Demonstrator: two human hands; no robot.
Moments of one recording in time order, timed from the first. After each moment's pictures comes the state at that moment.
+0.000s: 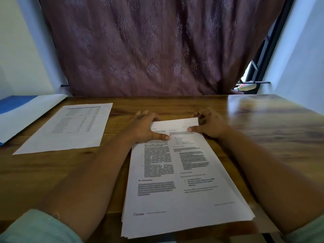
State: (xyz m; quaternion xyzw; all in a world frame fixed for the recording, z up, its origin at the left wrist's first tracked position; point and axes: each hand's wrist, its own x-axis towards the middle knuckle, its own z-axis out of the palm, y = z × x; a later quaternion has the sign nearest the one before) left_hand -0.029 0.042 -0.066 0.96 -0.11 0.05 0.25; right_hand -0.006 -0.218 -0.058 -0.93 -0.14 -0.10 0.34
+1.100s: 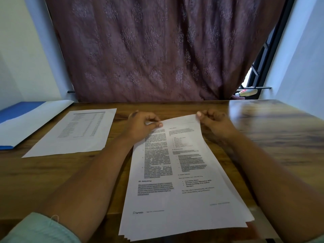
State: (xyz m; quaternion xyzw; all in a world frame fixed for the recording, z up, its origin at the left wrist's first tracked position) left_hand -0.038 0.048 -0.051 0.90 -0.15 0.19 0.37; right_hand -0.034 -0.216 -0.048 -0.76 -0.08 -0.04 0.65
